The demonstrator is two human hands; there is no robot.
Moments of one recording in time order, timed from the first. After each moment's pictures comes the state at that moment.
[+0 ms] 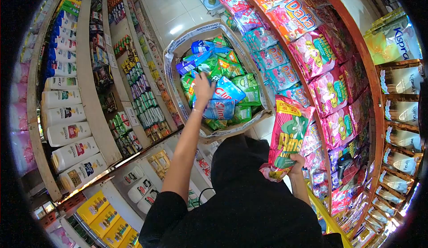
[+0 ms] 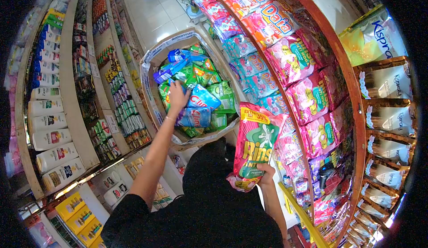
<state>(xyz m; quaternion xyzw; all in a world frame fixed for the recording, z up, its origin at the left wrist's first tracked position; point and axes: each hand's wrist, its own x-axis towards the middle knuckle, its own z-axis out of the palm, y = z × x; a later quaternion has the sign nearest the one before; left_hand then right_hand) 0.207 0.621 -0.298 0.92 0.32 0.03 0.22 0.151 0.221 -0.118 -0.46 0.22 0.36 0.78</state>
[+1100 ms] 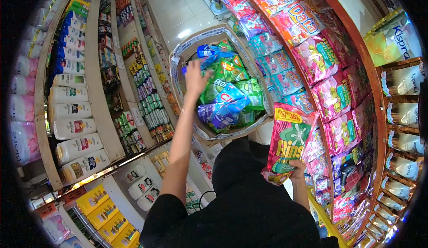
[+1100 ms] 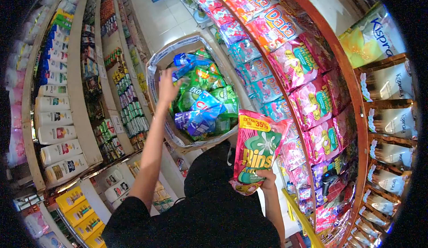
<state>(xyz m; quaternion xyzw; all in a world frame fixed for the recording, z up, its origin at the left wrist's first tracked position) 0.224 0.659 -0.198 0.93 0.23 0.14 0.24 0.154 0.205 -0.136 -0.43 0.16 0.41 0.79</state>
